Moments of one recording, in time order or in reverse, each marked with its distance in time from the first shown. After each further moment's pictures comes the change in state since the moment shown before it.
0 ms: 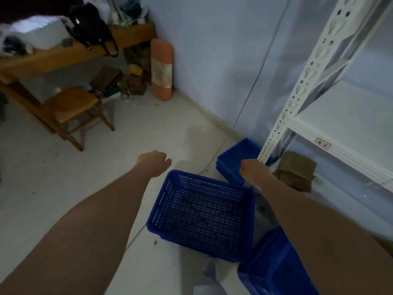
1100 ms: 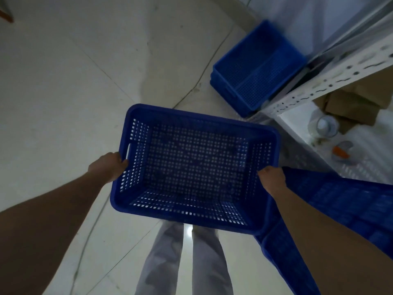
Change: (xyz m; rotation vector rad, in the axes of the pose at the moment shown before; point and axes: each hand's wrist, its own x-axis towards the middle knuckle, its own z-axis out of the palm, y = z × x) left_hand 0.251 -0.039 0.381 -0.184 -0.510 -0.195; right_hand 0.200 0.138 0.353 0.235 -0.469 0.599
